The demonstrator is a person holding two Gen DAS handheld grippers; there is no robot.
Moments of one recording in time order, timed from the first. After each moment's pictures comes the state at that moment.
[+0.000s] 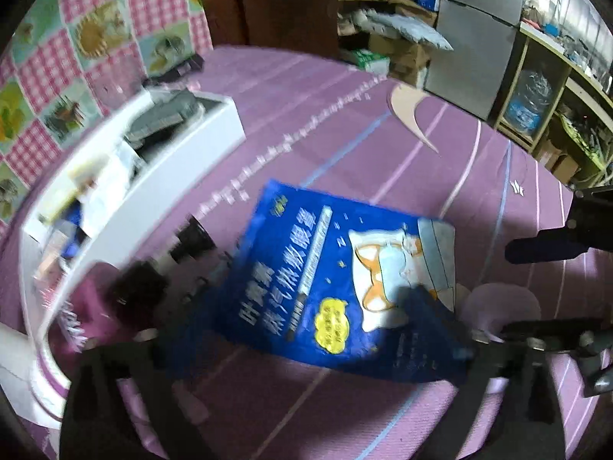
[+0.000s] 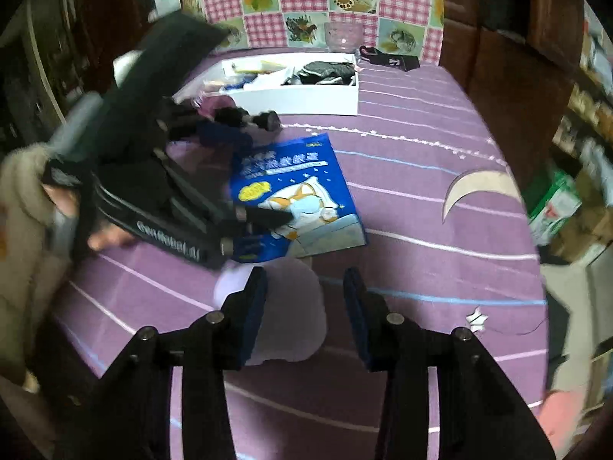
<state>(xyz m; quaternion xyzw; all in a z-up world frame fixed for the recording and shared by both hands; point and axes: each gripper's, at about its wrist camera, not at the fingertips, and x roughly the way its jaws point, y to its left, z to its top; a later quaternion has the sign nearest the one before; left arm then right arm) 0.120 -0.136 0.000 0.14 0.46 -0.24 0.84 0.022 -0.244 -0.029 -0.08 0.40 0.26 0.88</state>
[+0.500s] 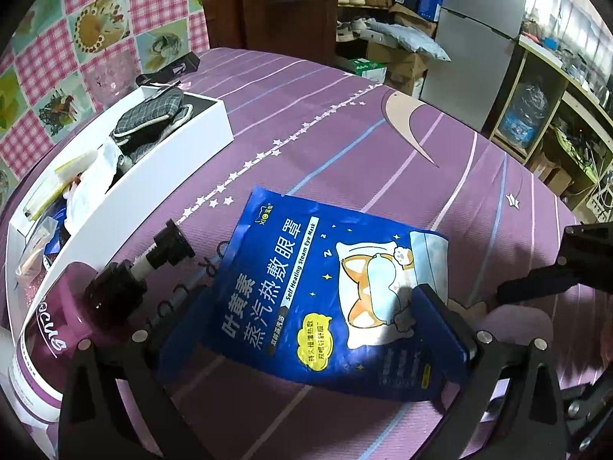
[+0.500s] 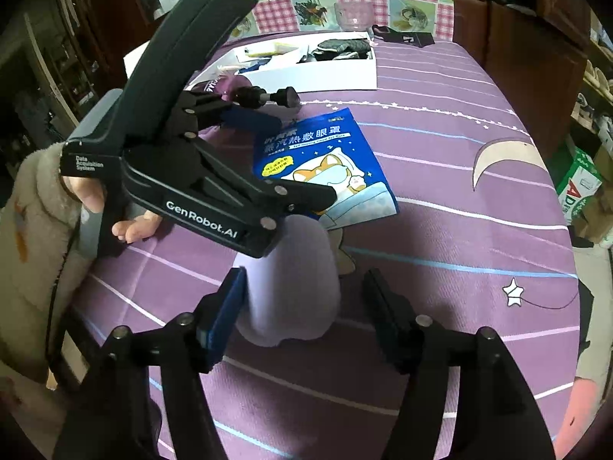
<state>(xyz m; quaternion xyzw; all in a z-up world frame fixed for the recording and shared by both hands) 0.123 -0.143 -0.002 0.13 0.45 -0.24 0.85 0.013 -0.239 -0.041 -0.06 0.43 0.28 0.86</state>
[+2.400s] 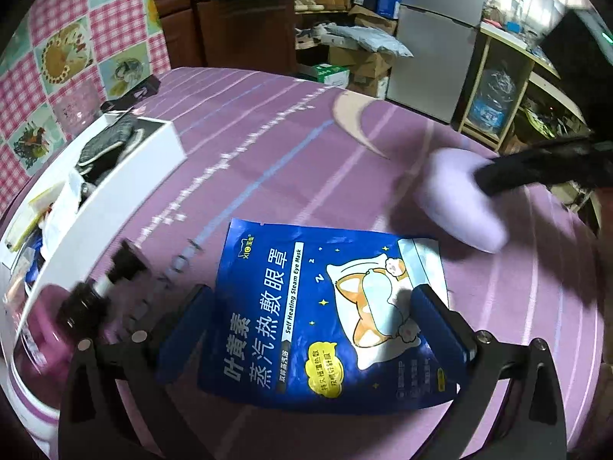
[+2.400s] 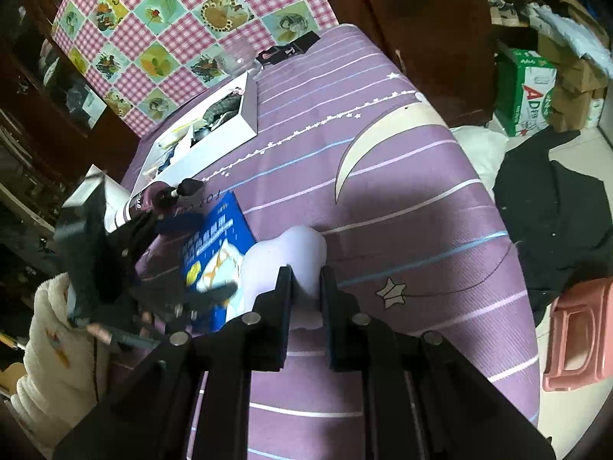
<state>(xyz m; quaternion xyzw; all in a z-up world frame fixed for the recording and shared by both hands) 0.104 -0.163 -0.008 0.16 0.42 -0.30 0.84 0.061 -0.341 -0.025 0.14 0.45 0.21 0.86</state>
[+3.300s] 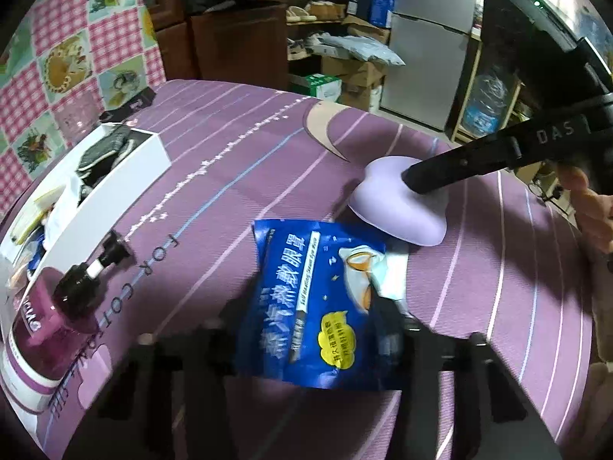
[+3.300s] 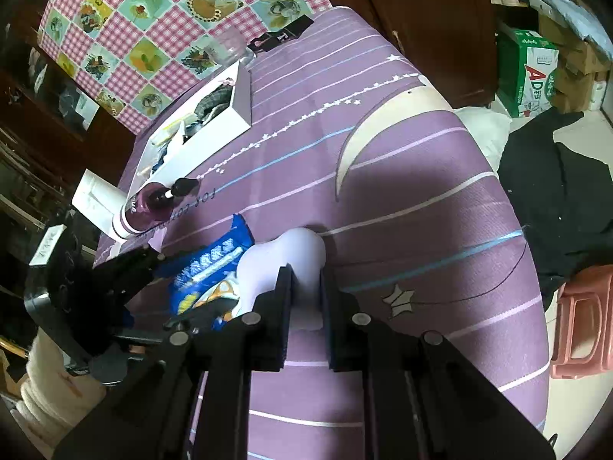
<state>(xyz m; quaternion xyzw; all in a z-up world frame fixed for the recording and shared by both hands) 0.076 -0.169 0.007 0.15 0.40 -0.30 0.85 0.075 -0.336 -0.027 0.16 0.48 0.20 0.84</state>
